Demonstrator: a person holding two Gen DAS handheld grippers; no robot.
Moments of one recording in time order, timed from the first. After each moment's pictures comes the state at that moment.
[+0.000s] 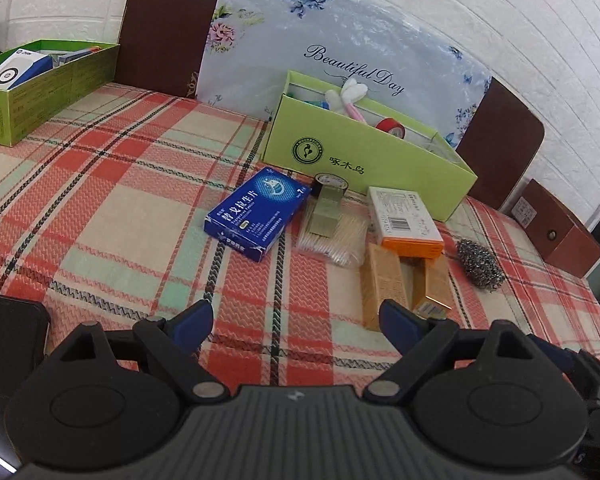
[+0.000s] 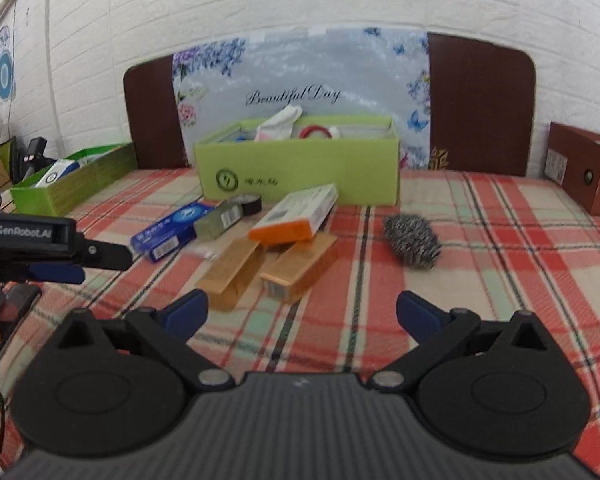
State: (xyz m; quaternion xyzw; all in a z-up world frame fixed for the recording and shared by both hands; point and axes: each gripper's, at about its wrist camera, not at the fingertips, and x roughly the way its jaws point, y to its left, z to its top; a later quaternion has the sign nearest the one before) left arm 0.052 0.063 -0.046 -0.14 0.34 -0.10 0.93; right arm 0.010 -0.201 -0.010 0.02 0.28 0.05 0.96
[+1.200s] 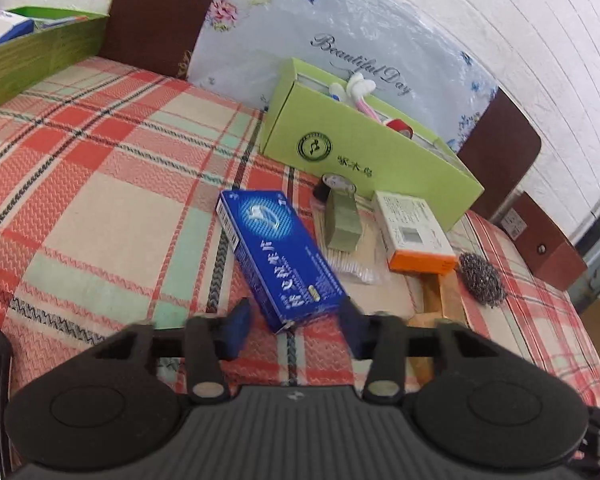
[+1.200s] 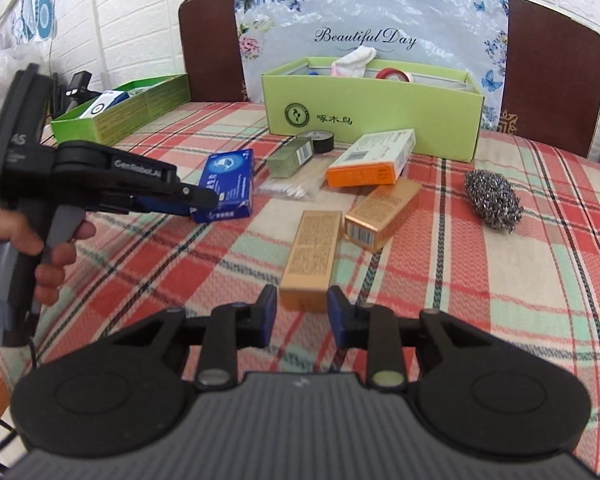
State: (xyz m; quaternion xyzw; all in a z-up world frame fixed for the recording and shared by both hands) left arm 0.088 0.079 -0.073 -0.18 0.34 -0.13 0.91; right arm 0.015 -0.160 -0.021 -0.01 0.35 0.12 0.93
